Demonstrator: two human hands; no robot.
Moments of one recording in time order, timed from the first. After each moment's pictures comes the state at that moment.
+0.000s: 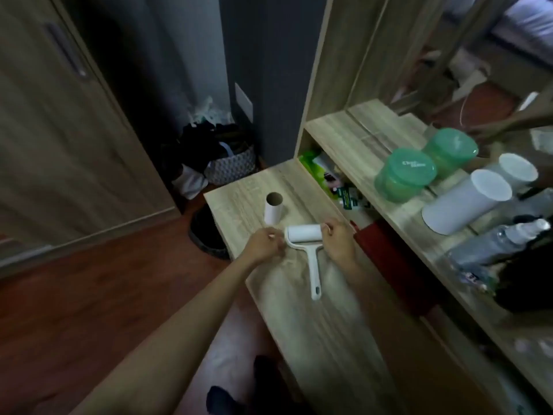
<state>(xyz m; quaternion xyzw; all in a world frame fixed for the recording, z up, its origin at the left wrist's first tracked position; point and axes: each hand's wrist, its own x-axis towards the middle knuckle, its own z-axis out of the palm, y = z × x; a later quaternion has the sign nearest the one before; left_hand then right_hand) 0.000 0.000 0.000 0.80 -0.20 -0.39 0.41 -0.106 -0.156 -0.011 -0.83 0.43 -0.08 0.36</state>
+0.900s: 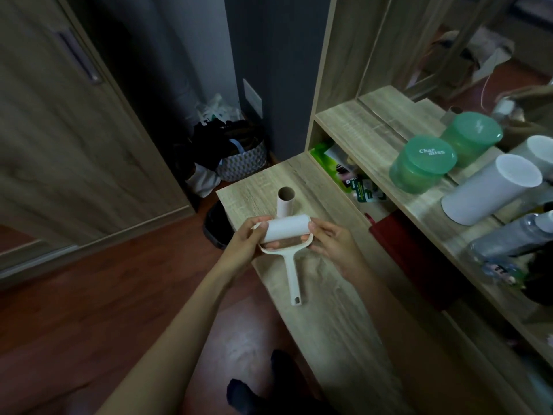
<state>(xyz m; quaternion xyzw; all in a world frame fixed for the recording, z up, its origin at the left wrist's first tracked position) 0.006 0.060 0.031 0.66 -0.08 -0.40 0.64 -0.113 -0.099 0.036 -0.55 0.33 -0.11 0.76</state>
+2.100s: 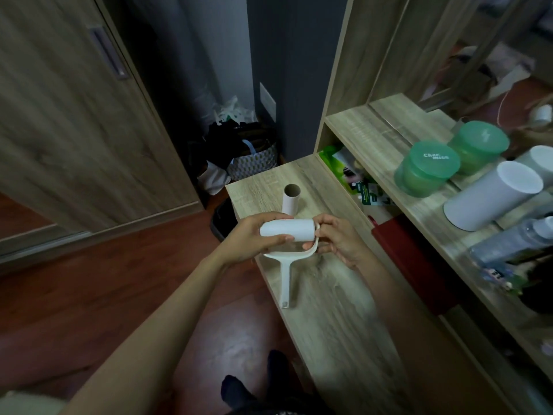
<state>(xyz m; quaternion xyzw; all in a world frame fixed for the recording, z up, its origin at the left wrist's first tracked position) 0.001 0.071 0.058 0.72 -0.34 -0.32 0.51 -0.121 -0.109 0.059 -0.61 0.24 0.00 0.75</state>
